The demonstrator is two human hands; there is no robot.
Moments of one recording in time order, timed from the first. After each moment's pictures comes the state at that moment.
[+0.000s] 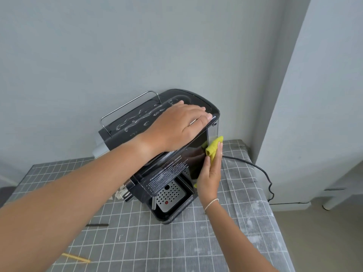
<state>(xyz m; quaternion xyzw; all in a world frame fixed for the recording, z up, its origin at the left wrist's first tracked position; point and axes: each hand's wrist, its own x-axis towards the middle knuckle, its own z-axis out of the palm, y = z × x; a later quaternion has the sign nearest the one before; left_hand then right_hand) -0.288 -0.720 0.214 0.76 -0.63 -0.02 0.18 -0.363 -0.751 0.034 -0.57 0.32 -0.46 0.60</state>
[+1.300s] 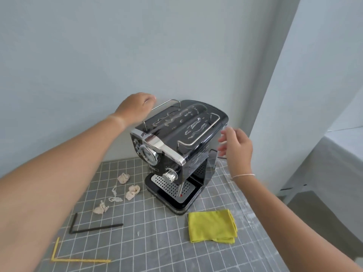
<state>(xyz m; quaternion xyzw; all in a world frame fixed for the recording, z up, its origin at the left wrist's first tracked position) -0.138 -0.615 0.238 0.81 -0.53 0.02 0.26 -0.399 -0.693 0.175 -0.56 0.37 -0.48 0.56</state>
